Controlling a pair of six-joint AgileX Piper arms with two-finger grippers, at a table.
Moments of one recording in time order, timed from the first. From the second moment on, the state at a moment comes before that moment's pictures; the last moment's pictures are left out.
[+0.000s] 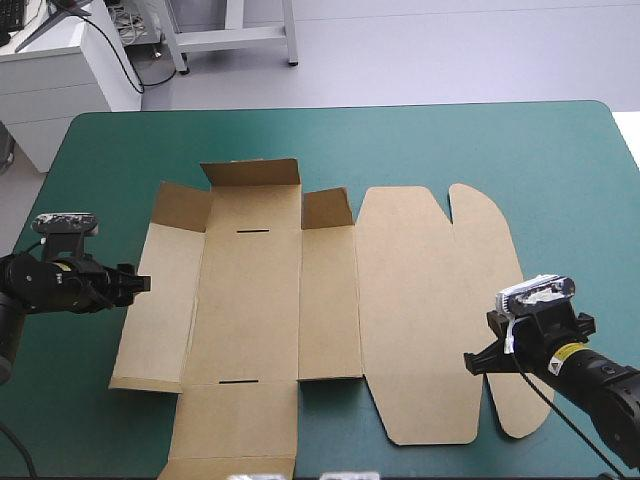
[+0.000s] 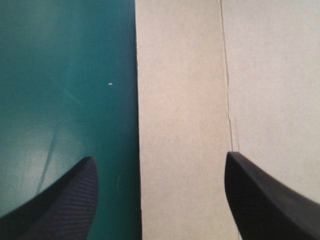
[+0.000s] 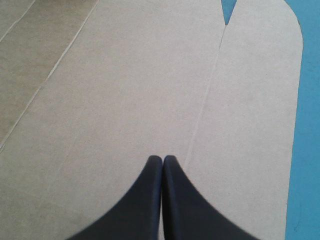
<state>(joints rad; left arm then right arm) 0.19 1.13 -0.94 -0.21 0.93 0.28 0.33 0.69 -0.58 0.05 0.60 -0.04</state>
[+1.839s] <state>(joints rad) 0.34 1.45 -0.85 -0.59 1.20 0.54 0.33 0.26 -0.47 0.12 0.78 -0.08</state>
